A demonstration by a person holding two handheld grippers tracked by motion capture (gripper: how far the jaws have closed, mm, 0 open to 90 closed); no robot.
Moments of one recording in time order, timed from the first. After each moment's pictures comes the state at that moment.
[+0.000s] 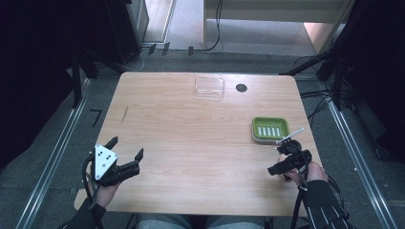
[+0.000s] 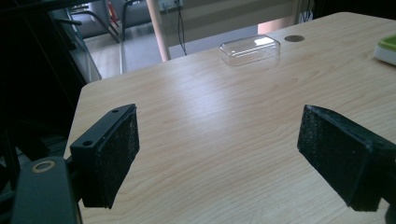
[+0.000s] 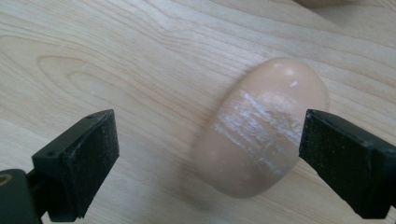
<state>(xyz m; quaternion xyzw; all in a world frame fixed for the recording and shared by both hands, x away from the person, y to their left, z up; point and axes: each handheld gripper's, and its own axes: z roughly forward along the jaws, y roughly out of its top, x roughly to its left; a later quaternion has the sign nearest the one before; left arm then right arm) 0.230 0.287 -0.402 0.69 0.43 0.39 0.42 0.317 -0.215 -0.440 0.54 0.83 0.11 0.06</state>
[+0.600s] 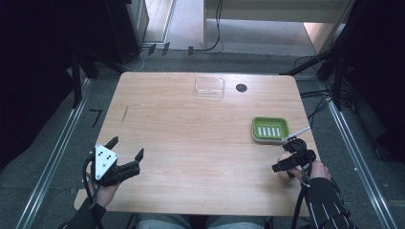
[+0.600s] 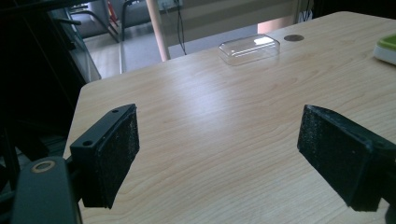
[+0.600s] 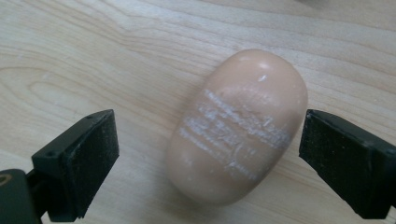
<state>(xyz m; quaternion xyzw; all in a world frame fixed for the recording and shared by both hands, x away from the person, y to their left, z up) 0.230 0.287 -0.403 0.69 0.43 0.39 0.42 0.327 -0.234 -0.451 0.57 0.81 0.11 0.04</state>
